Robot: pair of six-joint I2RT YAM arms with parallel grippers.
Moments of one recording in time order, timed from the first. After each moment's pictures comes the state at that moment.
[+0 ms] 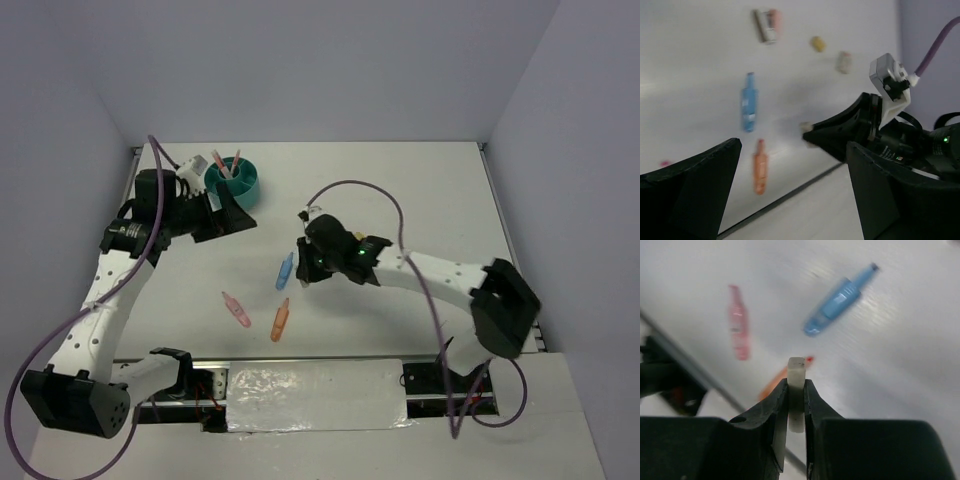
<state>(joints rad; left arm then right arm) -0.13 1.09 1.17 -0.76 0.41 -0.45 0.92 1.59 1.08 -0.34 0.06 0.57</state>
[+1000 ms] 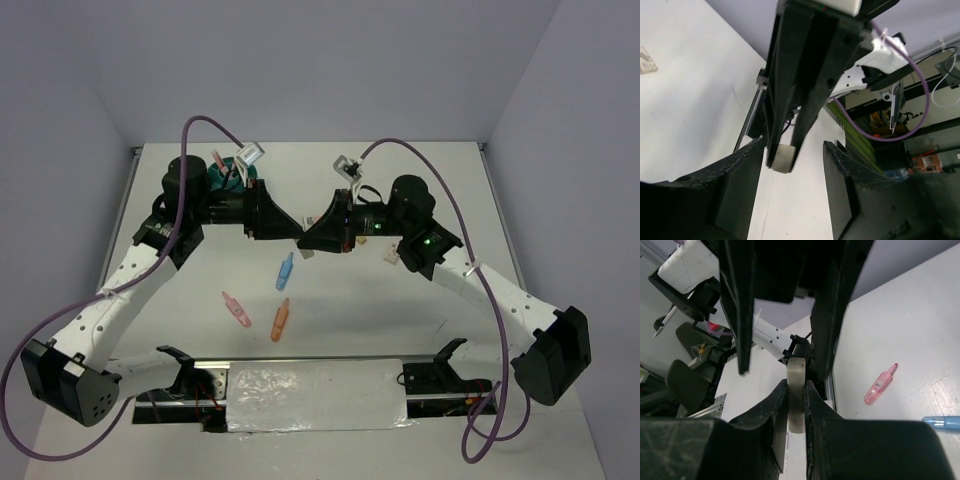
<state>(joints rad) -0.39 1.15 1.15 -0.11 1.06 -0.76 0.64 1.20 0.99 0.25 -0.90 0.62</state>
